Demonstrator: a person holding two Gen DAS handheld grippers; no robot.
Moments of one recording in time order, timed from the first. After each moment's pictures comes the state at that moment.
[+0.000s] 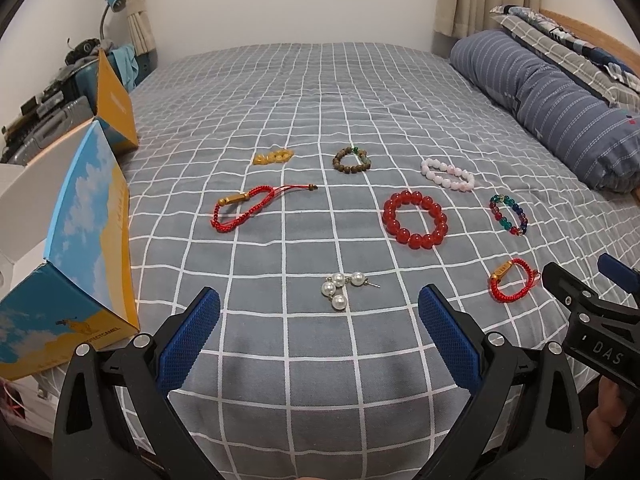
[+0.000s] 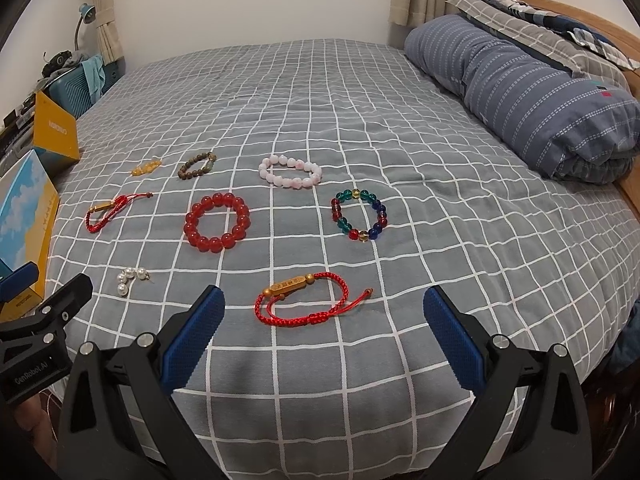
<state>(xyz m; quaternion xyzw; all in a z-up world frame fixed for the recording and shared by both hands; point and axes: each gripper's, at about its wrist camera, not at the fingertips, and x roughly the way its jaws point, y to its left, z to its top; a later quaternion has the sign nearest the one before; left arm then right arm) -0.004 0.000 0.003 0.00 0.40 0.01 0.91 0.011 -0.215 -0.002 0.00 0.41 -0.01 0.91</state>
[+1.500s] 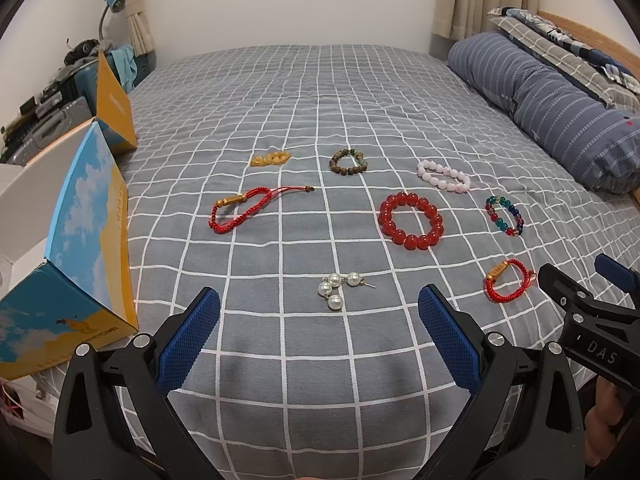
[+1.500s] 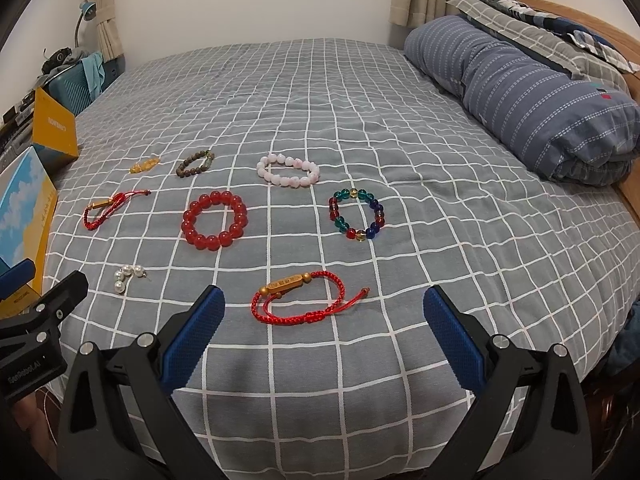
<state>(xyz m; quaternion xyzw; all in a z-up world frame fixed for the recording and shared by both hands) -0.006 -0.004 0.005 0.00 0.40 0.01 0.92 0.010 -0.216 -0.002 -0.01 0.40 -0.01 0.91</state>
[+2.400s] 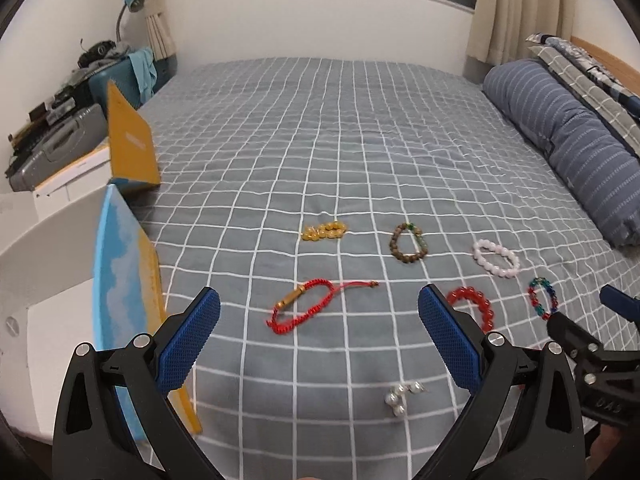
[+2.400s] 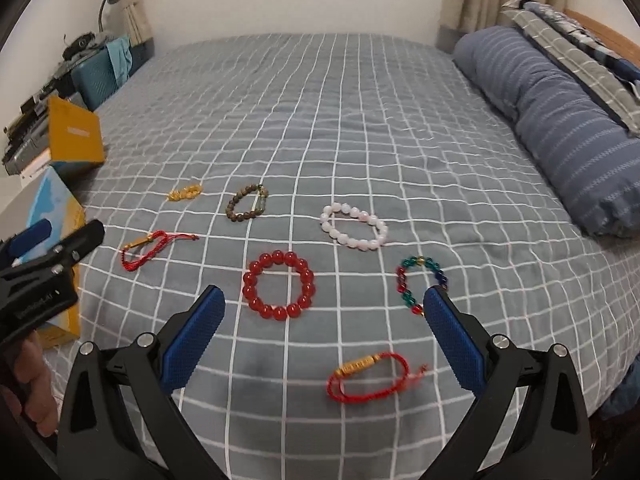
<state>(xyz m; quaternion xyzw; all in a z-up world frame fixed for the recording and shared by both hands) 0.087 0.060 0.051 -0.01 0.40 0.04 0.91 0.098 -0.153 0.038 -0.03 0.45 0.05 0.89</state>
